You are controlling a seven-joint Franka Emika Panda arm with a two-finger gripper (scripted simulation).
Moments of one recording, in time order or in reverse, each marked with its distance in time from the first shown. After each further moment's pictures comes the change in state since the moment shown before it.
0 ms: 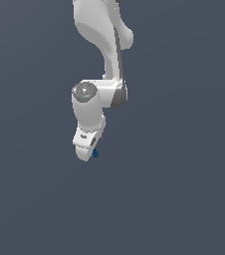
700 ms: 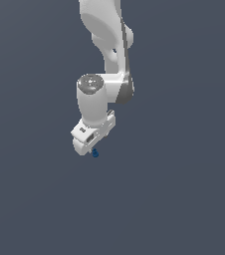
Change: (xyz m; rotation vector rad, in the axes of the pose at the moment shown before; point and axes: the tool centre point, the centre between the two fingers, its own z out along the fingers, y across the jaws) arm 0.017 -0.002 -0.025 -0.019 0.000 0.344
